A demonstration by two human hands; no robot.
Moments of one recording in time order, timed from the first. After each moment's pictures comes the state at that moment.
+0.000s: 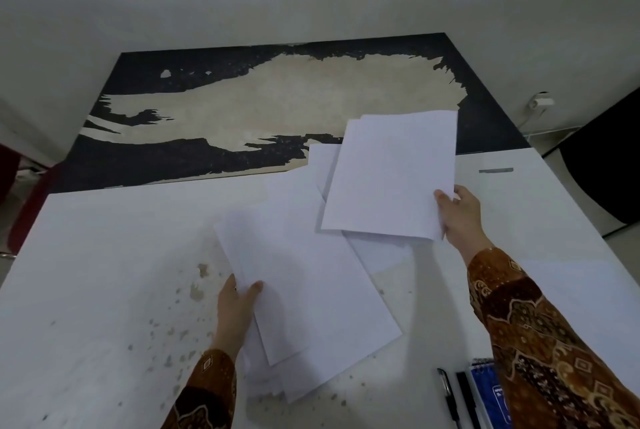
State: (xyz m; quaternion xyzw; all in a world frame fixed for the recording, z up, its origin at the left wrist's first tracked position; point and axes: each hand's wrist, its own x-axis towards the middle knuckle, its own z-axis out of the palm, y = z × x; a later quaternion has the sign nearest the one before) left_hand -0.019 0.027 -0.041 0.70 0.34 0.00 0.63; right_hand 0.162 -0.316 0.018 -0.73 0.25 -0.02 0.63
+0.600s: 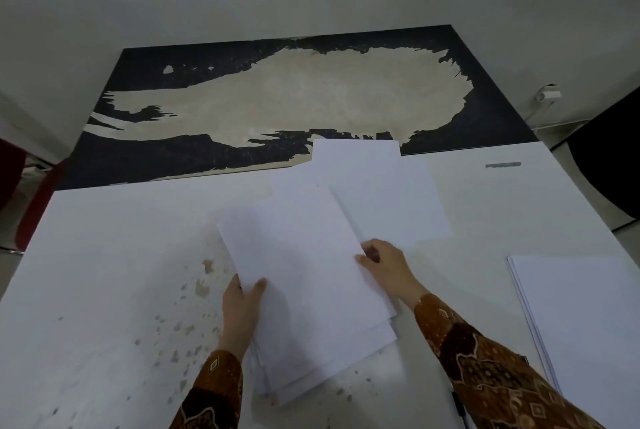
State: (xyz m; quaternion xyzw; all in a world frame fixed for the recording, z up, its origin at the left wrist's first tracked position) left_hand -0.023 0.023 -0.044 0.71 0.36 0.01 0.61; right_hand 0.077 -0.225 -0.035 -0.89 0.02 0.20 0.41
